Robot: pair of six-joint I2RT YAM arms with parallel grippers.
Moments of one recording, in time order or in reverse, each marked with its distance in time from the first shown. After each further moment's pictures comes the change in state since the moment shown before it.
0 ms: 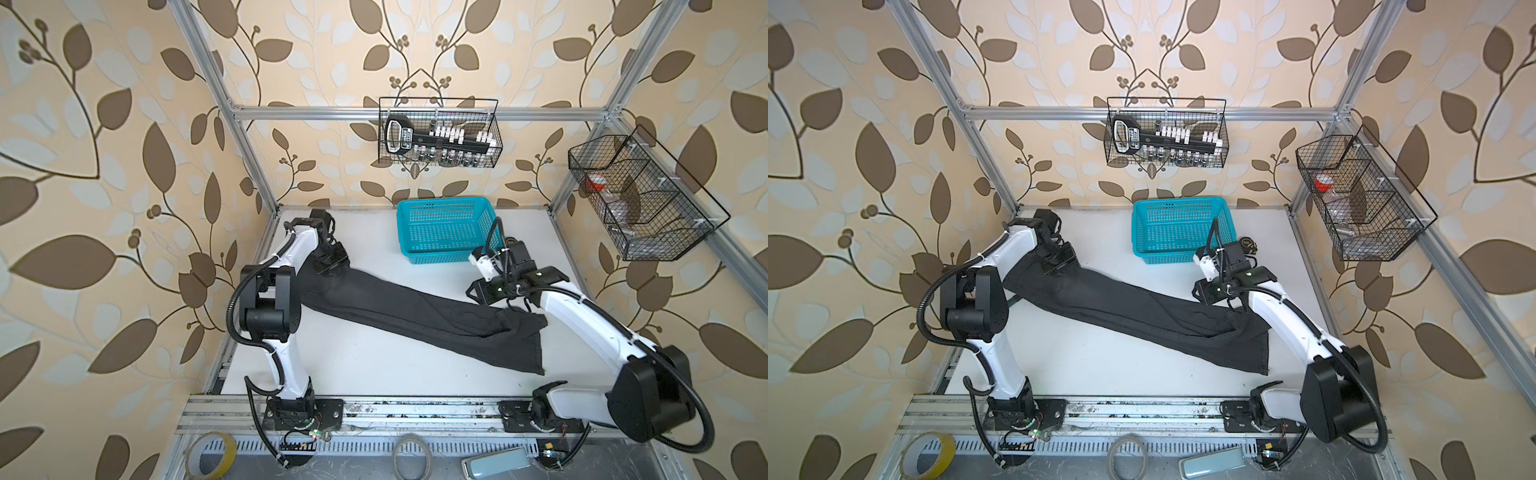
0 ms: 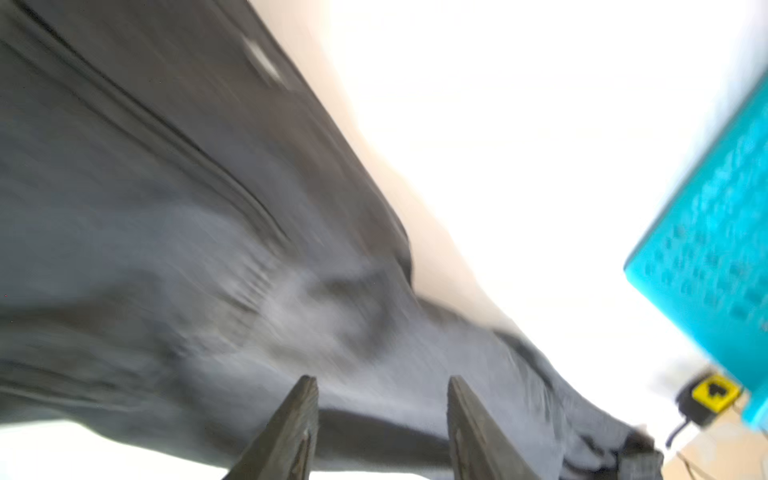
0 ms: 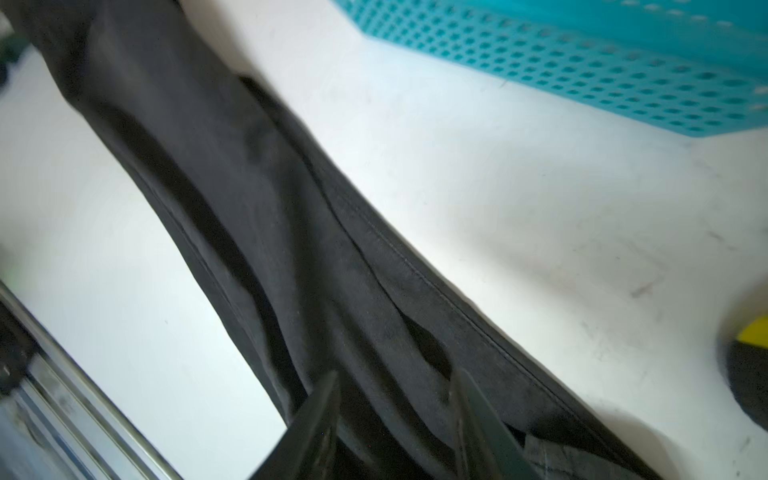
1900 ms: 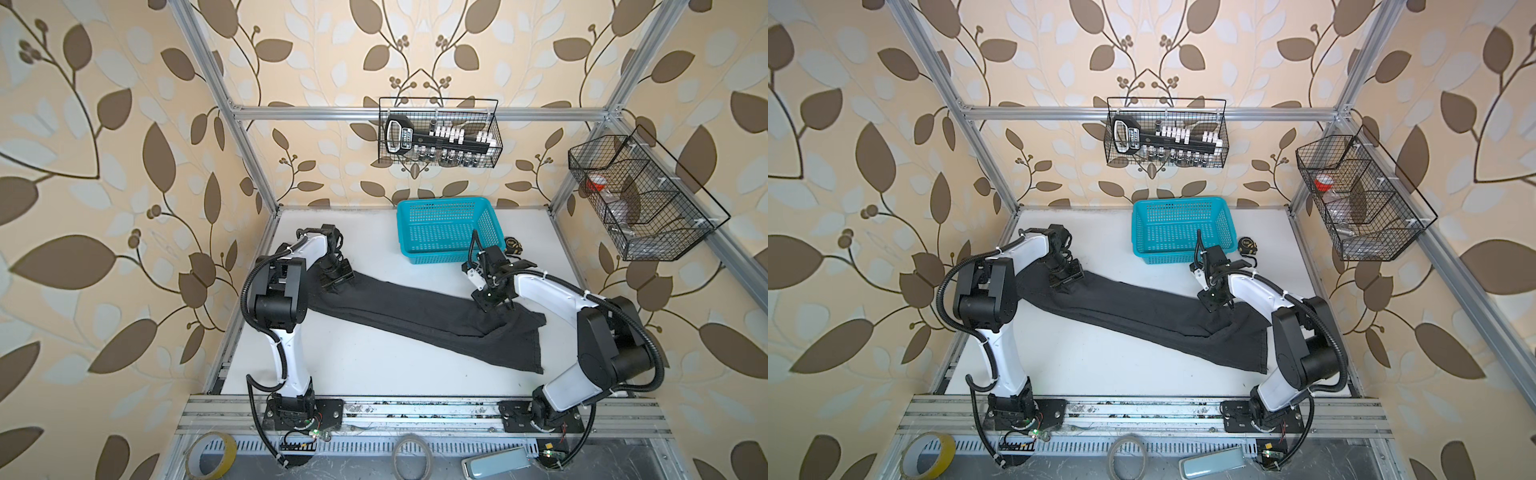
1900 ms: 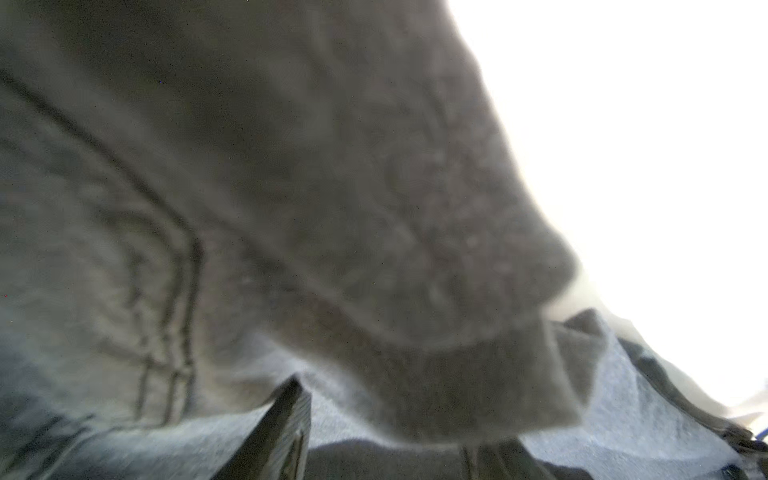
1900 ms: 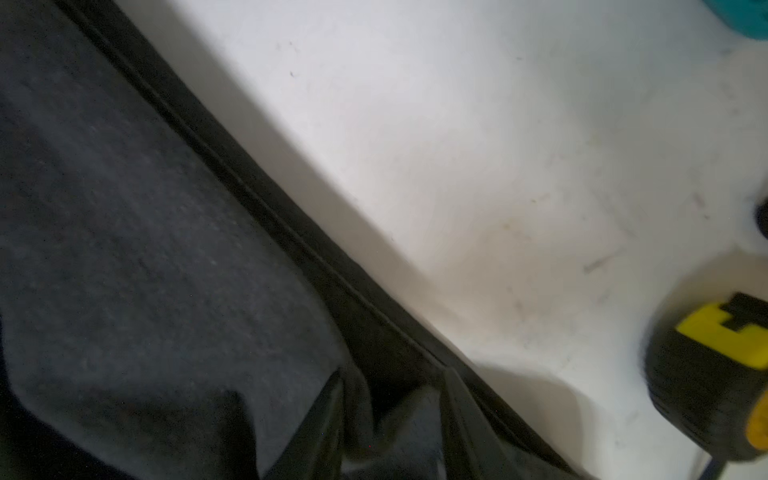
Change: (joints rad) left arm 0.010 0.117 -0.036 -0.021 -0.024 0.079; right arm -0.028 0.166 0.014 -0.026 0.318 -0.068
